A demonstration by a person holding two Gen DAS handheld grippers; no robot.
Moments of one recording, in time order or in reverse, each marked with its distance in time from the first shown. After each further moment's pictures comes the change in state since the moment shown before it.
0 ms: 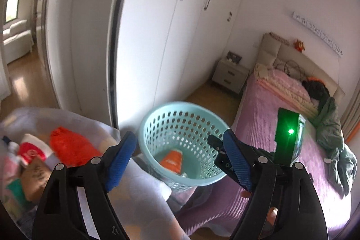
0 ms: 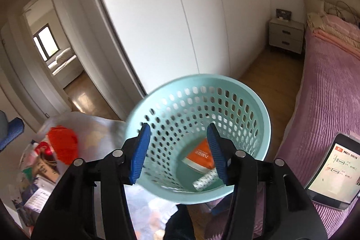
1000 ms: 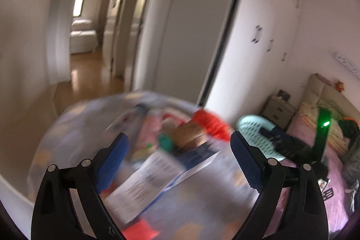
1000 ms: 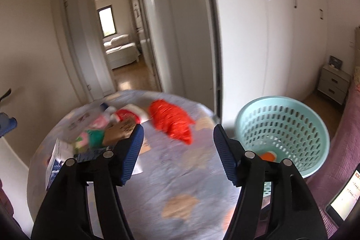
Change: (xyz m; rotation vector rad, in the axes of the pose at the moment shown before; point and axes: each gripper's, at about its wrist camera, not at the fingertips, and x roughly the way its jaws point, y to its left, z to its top) left arm -0.231 0.159 -0.095 -0.200 -0.167 0.342; right arm -0.076 0.172 -0.068 -0.327 -0.080 0.273
